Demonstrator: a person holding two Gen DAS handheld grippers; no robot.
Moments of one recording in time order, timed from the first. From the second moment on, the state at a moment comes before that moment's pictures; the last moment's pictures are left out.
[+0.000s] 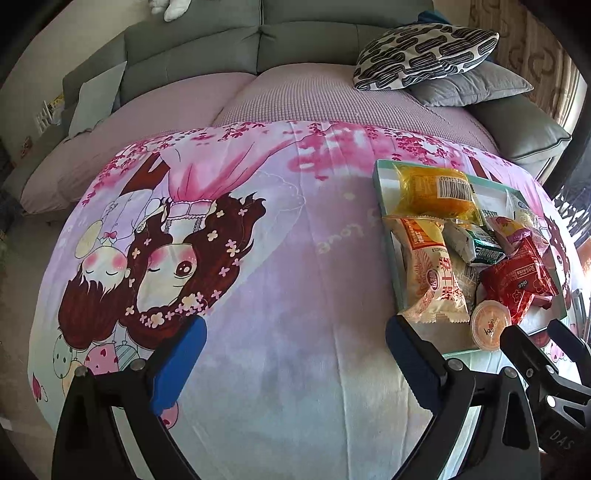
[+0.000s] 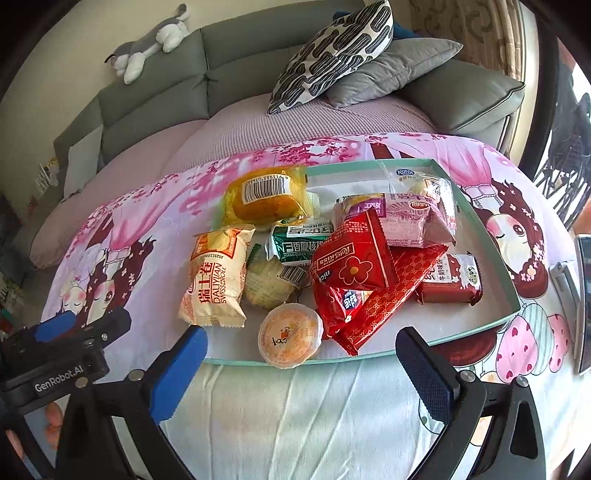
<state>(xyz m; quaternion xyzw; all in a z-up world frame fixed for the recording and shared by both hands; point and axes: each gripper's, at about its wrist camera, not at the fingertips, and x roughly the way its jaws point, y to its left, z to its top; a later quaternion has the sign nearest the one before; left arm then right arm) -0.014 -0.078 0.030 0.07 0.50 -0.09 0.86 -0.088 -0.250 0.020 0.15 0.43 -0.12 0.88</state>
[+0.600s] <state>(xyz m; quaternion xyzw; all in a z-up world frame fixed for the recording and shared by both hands) -0.022 -0.067 0.031 0.08 0.50 -0.05 0.86 -0.089 -0.256 0.021 0.14 0.43 -0.13 0.88</state>
